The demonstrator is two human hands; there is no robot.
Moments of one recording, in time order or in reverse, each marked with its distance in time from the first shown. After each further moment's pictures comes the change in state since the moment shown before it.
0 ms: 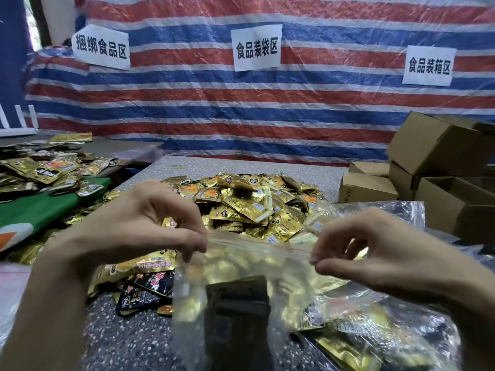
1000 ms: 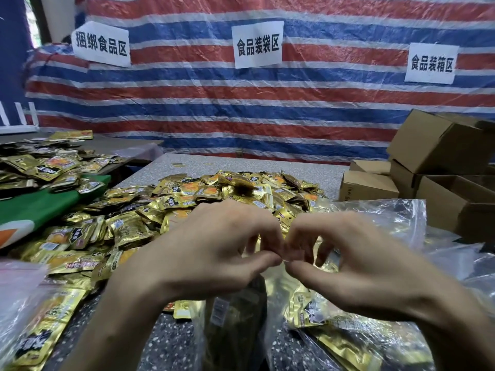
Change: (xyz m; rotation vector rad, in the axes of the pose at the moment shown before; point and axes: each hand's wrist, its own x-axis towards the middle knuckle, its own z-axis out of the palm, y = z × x) left_hand 0.030 0.039 0.062 0.407 -0.021 0.009; right_hand 0.007 -0.023 0.026 -0.089 0.129 -0.195
